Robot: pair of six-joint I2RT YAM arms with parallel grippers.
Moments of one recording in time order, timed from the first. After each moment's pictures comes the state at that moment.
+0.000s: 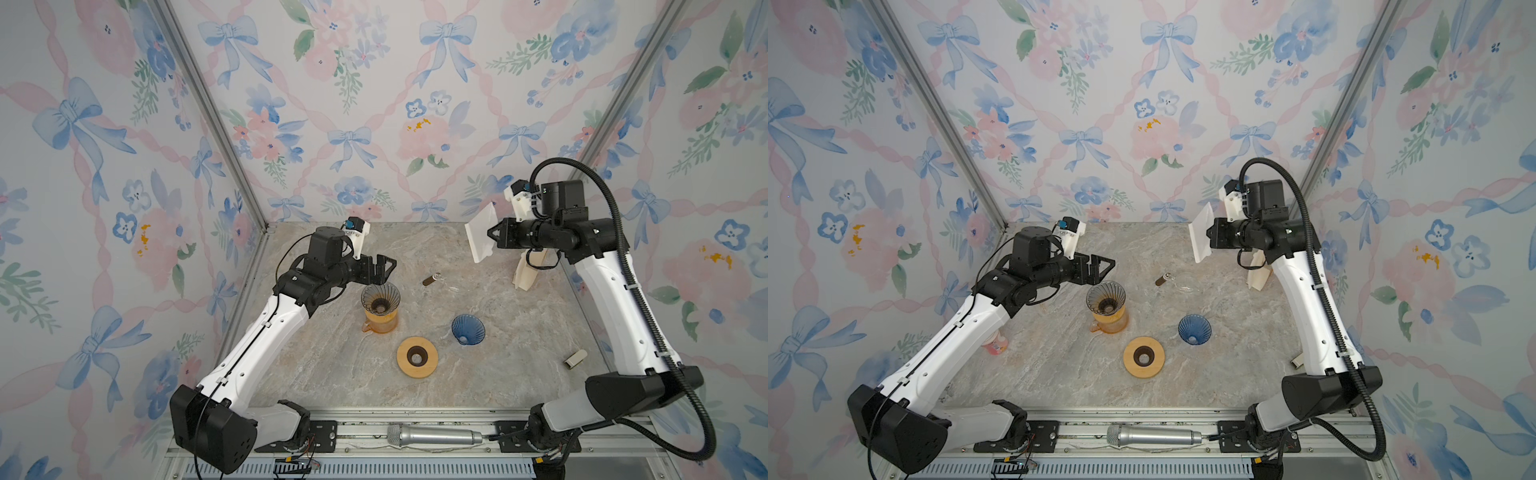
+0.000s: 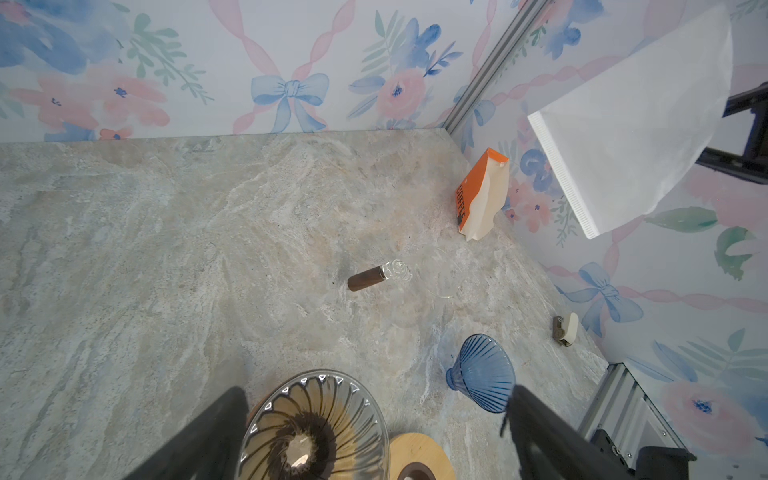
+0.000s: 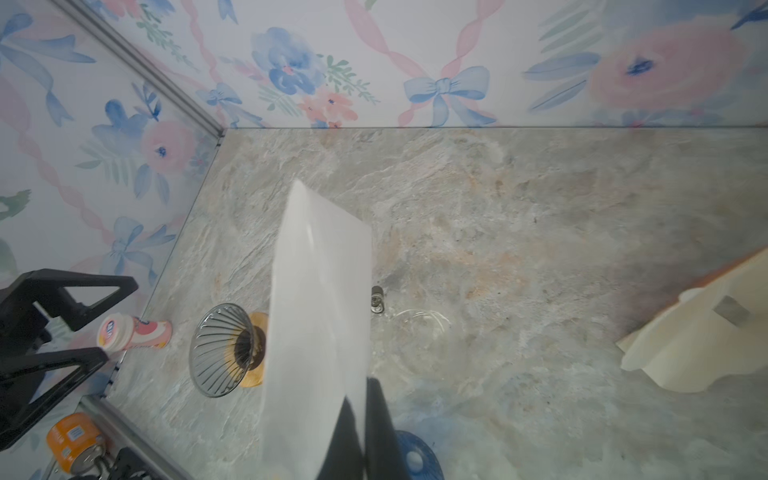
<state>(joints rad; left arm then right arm) -0.41 1.24 1.22 -0.49 0.32 -0.29 0.25 1.57 1.94 -1.12 -0.35 0.17</state>
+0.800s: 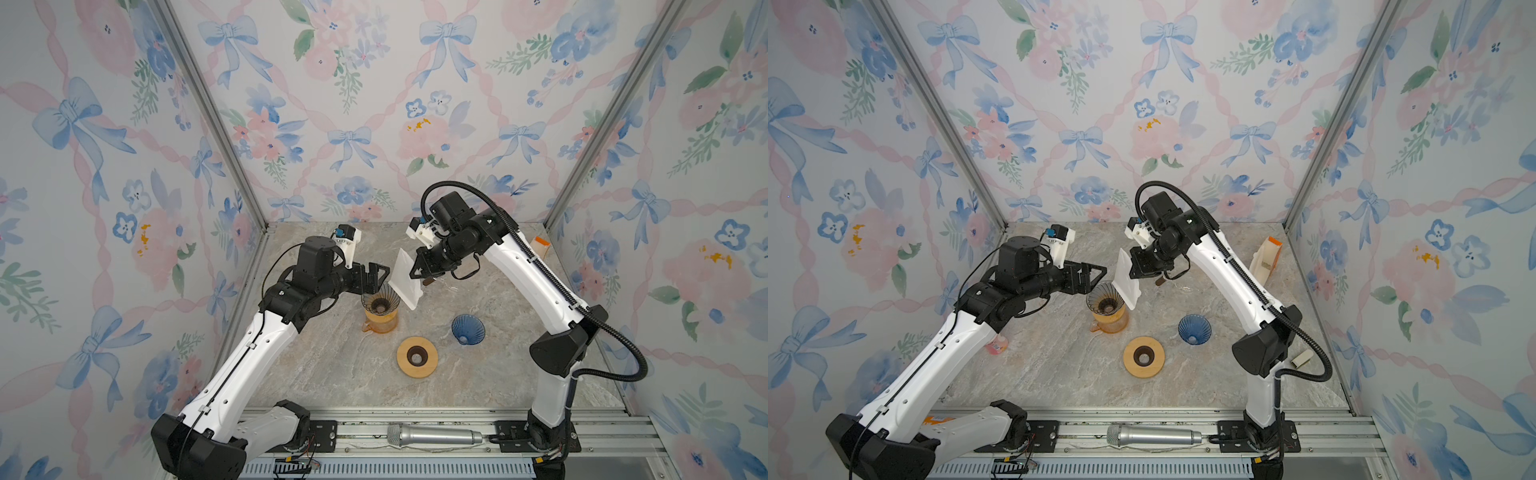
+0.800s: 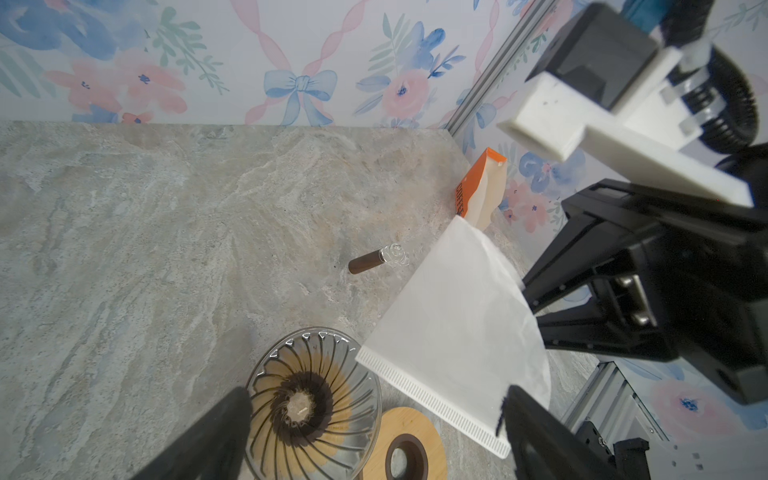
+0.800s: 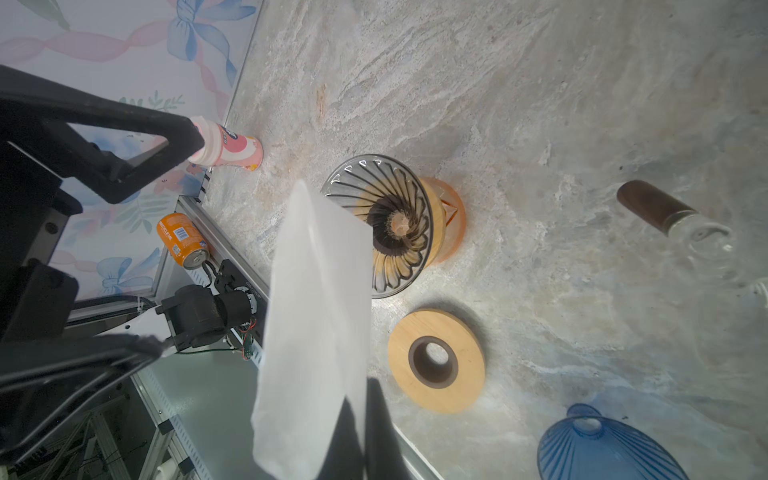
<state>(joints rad) -0.41 1.15 1.18 -0.55 0.30 -0.32 0.67 1.93 2.23 -1.40 -0.41 0.27</state>
